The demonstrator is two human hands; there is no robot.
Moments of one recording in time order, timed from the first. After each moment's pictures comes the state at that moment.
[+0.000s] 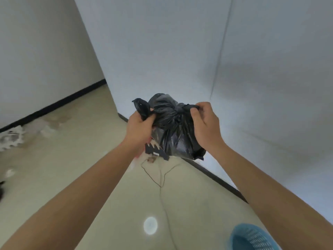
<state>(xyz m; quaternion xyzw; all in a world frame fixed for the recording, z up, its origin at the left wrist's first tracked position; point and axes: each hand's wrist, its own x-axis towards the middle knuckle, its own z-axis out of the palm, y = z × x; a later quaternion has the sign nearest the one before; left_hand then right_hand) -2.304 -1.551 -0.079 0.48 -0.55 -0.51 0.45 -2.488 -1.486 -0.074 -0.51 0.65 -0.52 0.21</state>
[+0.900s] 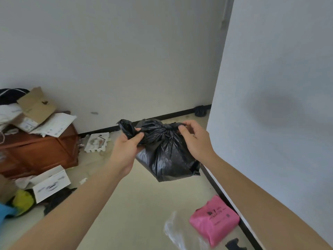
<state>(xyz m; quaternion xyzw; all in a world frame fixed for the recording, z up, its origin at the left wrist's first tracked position) -1.765 -2.056 -0.042 0.53 -0.33 -0.44 0.65 -1.957 -2.128 -0.048 -0.69 0.46 -0.40 0.37</state>
